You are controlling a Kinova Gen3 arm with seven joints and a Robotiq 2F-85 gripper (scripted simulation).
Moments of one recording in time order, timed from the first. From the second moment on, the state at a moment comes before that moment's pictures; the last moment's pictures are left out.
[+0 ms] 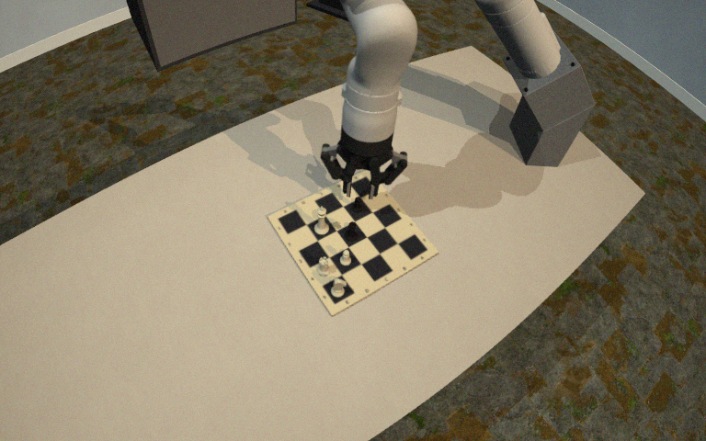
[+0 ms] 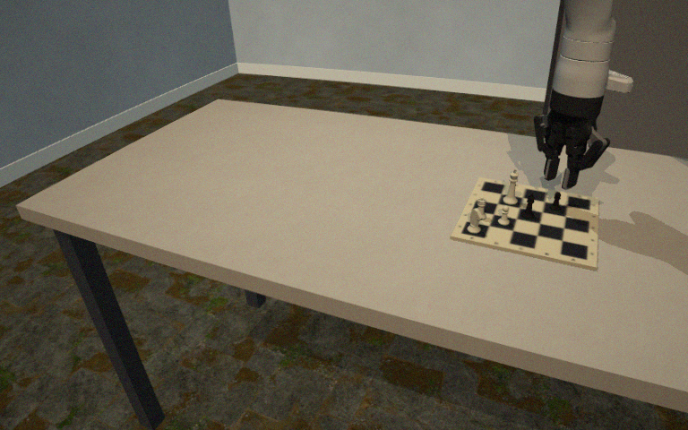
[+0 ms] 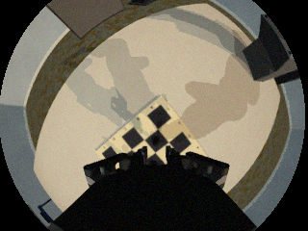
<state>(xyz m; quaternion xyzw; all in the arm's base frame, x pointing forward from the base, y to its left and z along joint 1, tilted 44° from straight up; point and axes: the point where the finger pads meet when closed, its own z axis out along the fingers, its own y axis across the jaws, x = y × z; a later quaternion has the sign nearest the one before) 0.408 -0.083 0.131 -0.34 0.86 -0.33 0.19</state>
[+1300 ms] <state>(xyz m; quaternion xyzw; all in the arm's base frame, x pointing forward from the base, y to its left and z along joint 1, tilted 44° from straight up) 0.410 -0.094 0.123 -0.34 0.86 -0.33 0.18</state>
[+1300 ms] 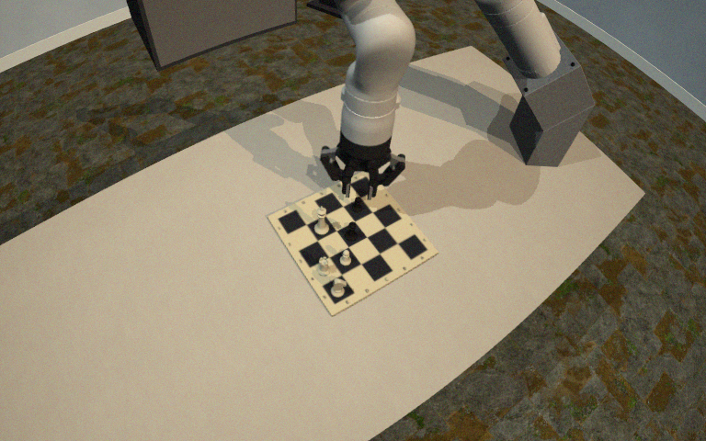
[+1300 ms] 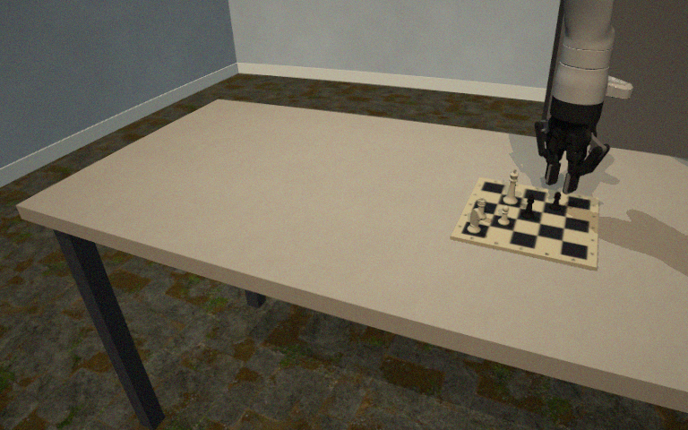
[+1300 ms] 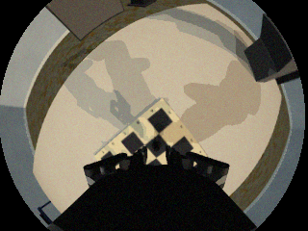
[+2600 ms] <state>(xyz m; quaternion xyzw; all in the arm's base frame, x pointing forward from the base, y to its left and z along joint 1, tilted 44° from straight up) 0.428 -0.103 0.103 -0.34 0.86 -0.33 0.19</state>
